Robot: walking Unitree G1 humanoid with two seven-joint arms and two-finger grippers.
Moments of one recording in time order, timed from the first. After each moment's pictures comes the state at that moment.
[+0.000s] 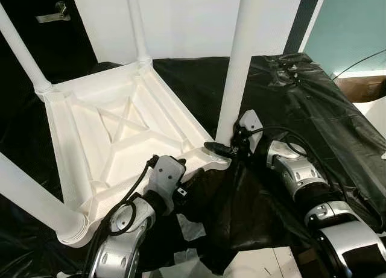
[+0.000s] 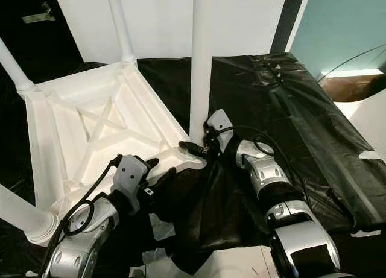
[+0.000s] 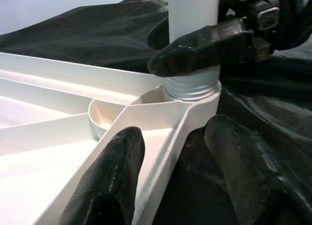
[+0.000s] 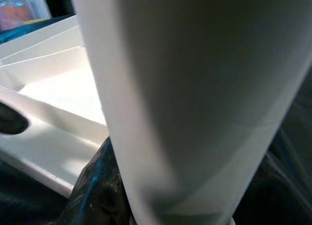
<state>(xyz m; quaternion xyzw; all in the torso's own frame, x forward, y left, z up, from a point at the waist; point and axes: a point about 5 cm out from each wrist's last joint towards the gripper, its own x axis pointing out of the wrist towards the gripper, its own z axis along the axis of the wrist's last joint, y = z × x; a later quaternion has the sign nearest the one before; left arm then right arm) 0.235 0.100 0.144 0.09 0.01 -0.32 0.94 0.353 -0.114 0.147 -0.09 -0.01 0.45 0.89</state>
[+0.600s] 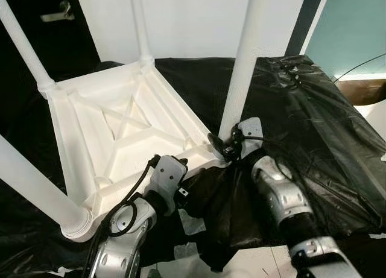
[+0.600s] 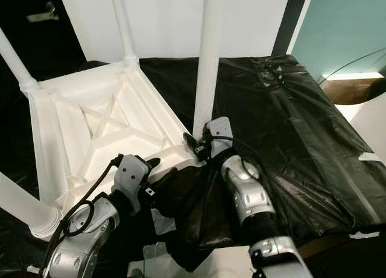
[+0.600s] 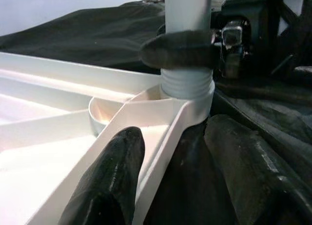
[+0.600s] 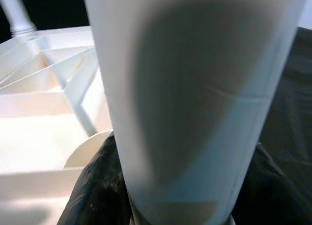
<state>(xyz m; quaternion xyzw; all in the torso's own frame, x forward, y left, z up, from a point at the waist) 0.232 0.098 0.147 0.09 0.01 -0.32 0.94 0.326 -0.101 0.137 0.00 -0.02 0.21 0.98</state>
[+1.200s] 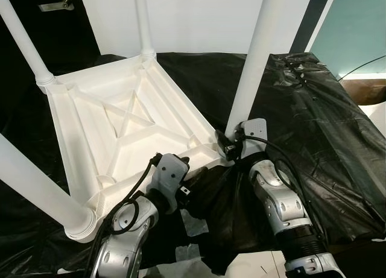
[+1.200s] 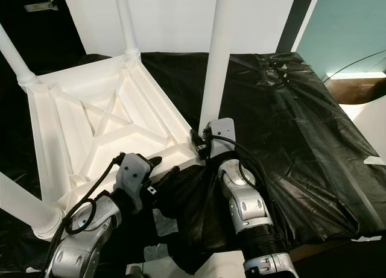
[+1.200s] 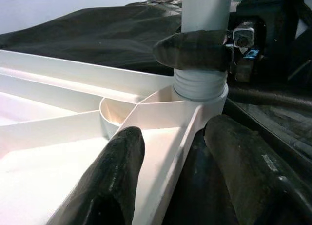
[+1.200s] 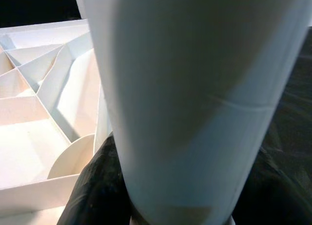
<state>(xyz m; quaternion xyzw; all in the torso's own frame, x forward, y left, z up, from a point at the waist) 0.237 0.095 0.152 0.09 0.00 -0.32 0.94 0.316 -0.101 0.146 0.00 -0.02 0.15 0.99</state>
